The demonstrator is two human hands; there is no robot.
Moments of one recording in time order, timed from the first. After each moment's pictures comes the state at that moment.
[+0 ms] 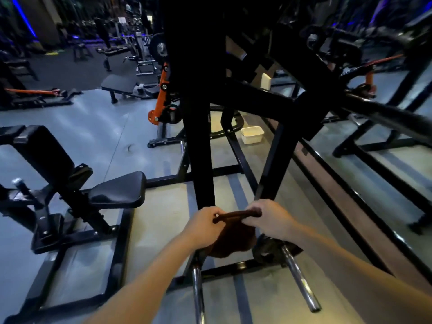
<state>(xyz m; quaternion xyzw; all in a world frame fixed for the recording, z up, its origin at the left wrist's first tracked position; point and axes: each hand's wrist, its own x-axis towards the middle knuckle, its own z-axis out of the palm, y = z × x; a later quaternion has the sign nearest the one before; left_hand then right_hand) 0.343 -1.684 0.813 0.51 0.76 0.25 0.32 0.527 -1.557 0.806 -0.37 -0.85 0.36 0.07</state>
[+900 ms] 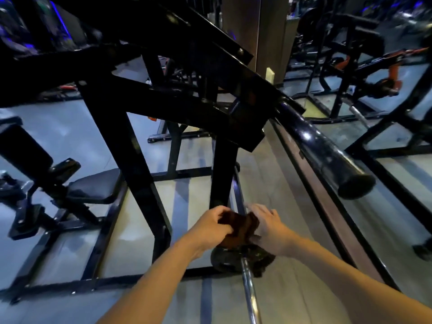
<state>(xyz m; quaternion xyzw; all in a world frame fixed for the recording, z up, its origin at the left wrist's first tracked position) 0.576 -1.486 0.811 0.35 0.74 0.35 0.45 0.741 -1.349 0.754 -0.28 -0.91 0.31 -0.01</state>
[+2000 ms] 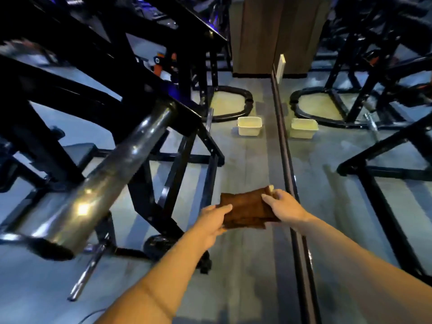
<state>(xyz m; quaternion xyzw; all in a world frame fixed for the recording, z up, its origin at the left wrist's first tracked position) 0.808 -1.165 0.747 -0.01 0.66 0.58 0.48 0.934 -0.990 0.755 -0.44 -0.69 0.57 0.04</state>
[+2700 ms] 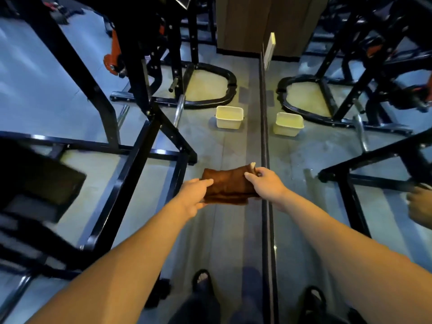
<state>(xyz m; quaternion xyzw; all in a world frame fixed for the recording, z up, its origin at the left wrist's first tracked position) 0.662 -0.872 0.697 -0.03 0.69 0.55 0.47 0.796 -0.705 0.709 -0.46 -0.69 0.56 0.02</state>
